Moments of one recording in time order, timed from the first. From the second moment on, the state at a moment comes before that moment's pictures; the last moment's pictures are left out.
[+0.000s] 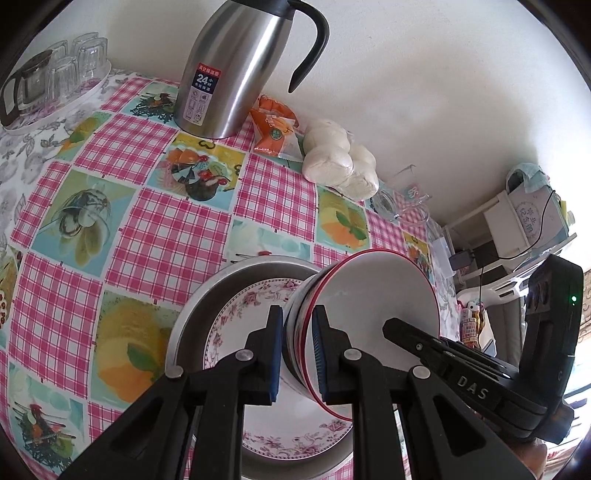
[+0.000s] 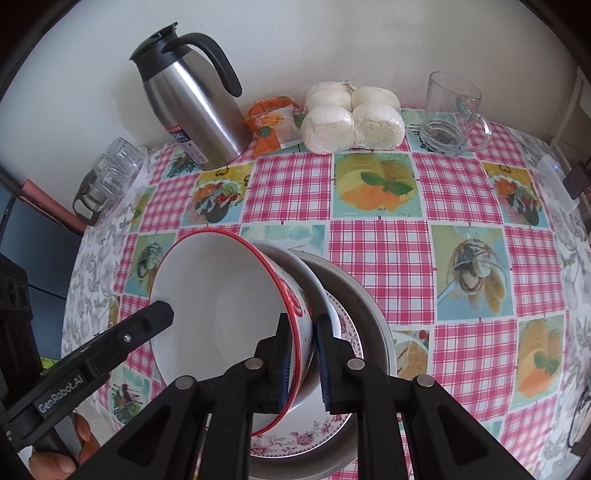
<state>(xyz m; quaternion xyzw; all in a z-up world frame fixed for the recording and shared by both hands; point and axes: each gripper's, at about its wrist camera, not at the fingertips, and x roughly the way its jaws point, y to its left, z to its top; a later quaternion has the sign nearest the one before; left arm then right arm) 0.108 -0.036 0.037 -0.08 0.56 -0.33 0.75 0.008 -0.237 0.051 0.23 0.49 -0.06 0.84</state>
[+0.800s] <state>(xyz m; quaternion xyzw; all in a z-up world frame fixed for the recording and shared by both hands) 0.104 -0.045 0.031 -0.07 0.56 -0.34 0.75 -0.027 -0.264 0.045 0.33 0.39 -0.07 0.85</state>
